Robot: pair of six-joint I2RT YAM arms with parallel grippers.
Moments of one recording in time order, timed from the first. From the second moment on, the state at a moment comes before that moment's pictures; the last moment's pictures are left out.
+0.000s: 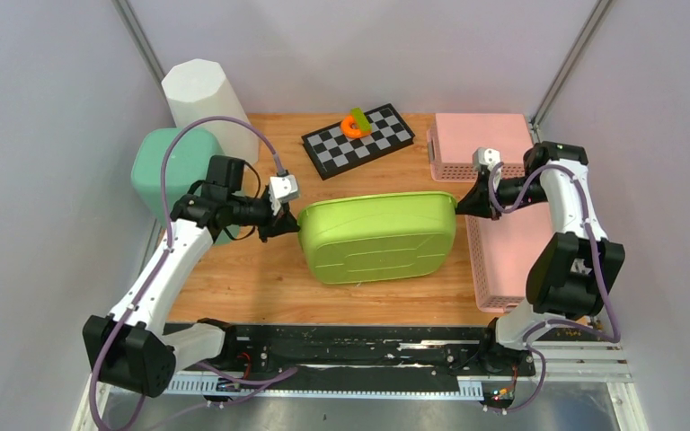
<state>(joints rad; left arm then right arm) -0.24 1.14 1.03 -0.76 0.84 0.70 -0.20 1.58 1.42 -1.57 -1.16 -1.78</state>
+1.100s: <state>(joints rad) -0.15 1.30 1.04 -0.59 0.77 0.31 -0.18 1.91 1.55 -1.58 -1.27 -1.19</state>
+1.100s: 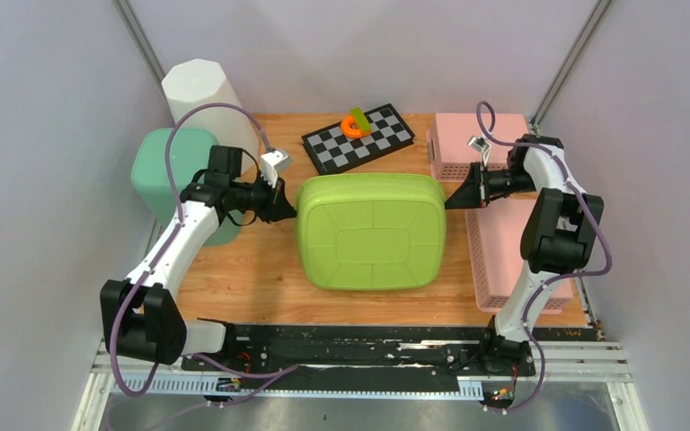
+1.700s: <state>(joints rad) -0.15 1.33 1.04 -0.51 0.71 0.25 -0.10 1.73 1.39 -1.13 -1.05 -0.53</state>
